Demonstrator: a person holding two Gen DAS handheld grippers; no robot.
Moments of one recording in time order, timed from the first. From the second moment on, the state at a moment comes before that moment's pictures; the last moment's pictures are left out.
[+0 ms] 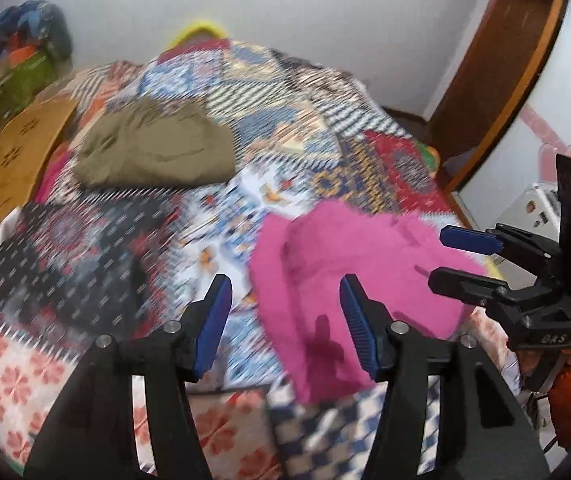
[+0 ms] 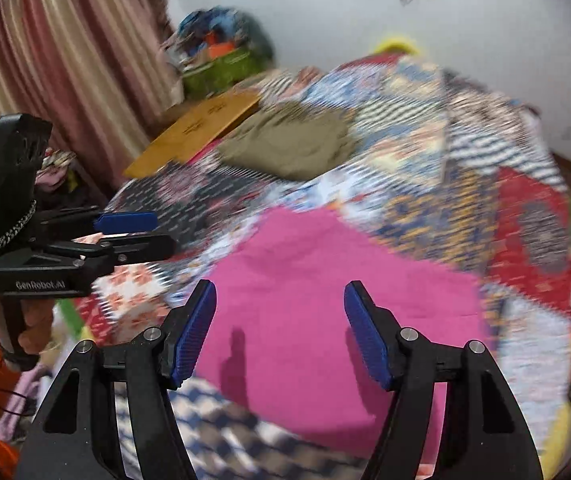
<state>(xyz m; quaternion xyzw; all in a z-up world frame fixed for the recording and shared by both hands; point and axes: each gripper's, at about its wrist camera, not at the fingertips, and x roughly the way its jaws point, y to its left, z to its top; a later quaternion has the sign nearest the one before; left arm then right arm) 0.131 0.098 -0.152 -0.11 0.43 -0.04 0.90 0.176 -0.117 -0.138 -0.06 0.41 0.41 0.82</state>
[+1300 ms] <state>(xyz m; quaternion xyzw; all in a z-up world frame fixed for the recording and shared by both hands) 0.166 0.101 -0.199 -0.13 0.51 -0.04 0.85 0.209 -0.207 -0.197 0.00 0.51 0.34 0.79</state>
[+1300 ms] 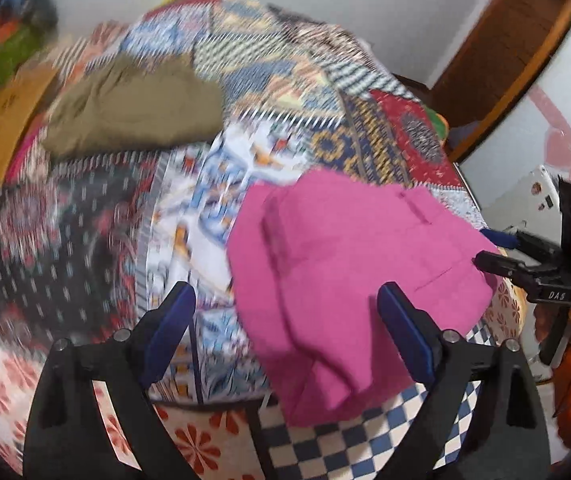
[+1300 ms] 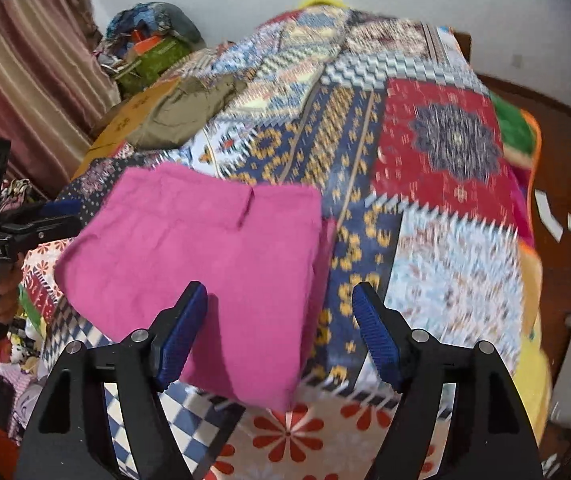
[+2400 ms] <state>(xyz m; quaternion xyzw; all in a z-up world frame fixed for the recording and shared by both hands) 0.191 0.068 -0.235 -0.17 0.52 -0.10 0.83 0.213 -0.189 -0.219 0.05 0.50 0.37 0.78</state>
